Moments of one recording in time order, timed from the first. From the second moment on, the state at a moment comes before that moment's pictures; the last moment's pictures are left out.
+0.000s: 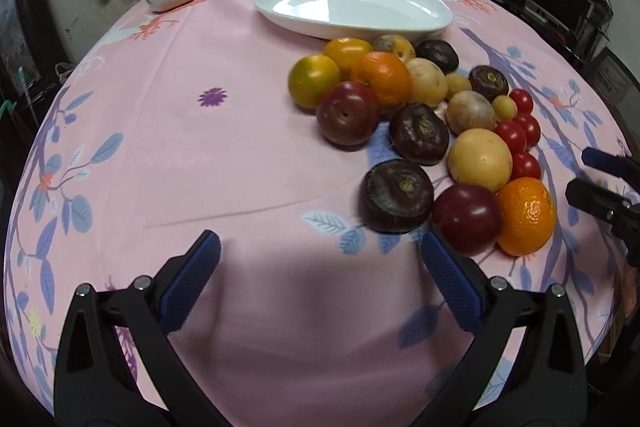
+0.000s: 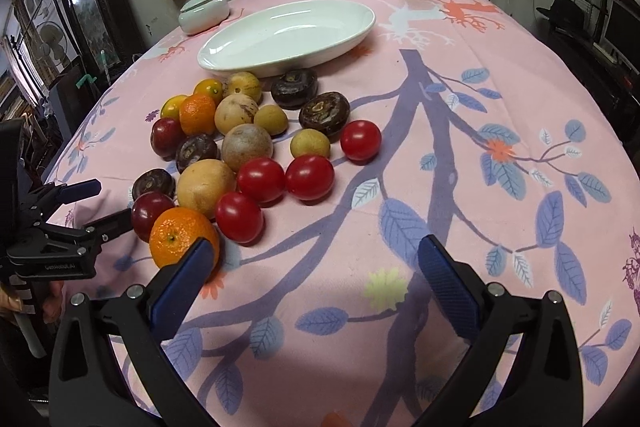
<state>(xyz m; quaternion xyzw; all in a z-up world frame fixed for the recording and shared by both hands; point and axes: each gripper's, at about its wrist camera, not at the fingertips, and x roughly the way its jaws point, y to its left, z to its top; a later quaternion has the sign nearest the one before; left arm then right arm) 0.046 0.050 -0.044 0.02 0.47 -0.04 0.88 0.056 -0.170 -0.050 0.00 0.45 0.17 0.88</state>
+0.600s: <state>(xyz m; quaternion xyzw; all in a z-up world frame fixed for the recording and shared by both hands) 0.075 0.040 -0.047 0.03 0.46 -0.07 0.88 0.076 -0.172 -0.048 -0.01 0.45 0.17 0.88</state>
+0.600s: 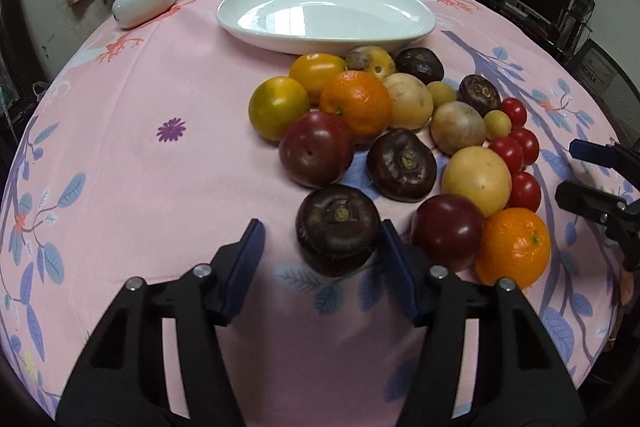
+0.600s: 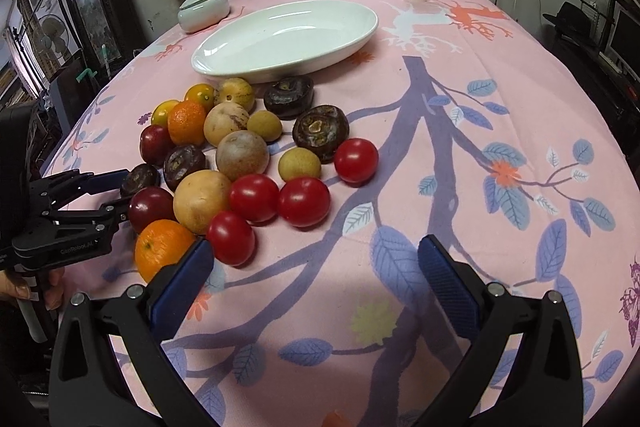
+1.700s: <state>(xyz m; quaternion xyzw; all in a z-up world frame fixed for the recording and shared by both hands) 0.065 0.052 -0.046 0.01 0.46 -0.05 0.89 0.151 -0.182 -0.053 -0.08 0.48 0.19 0.85</state>
